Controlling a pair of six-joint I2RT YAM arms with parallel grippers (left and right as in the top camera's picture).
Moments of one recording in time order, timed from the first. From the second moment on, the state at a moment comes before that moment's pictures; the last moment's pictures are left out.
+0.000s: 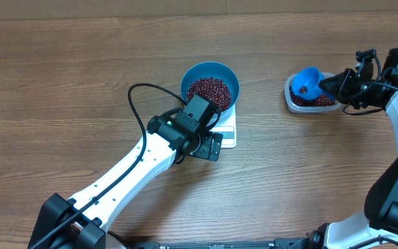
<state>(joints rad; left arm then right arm) -0.65 1.57 1.14 -0.81 -0.02 -0.41 -0.37 1.76 1.32 -0.71 -0.69 0.16</state>
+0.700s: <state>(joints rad) -0.65 1.57 1.14 -0.81 -0.02 -0.41 -0.39 1.76 1.50 -1.04 -0.56 -0.15</state>
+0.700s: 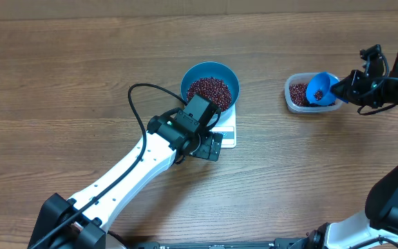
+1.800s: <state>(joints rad) -0.65 1.57 1.14 -0.81 -0.02 -0.41 -0.26 1.82 1.51 -1.00 -0.35 -0.32</state>
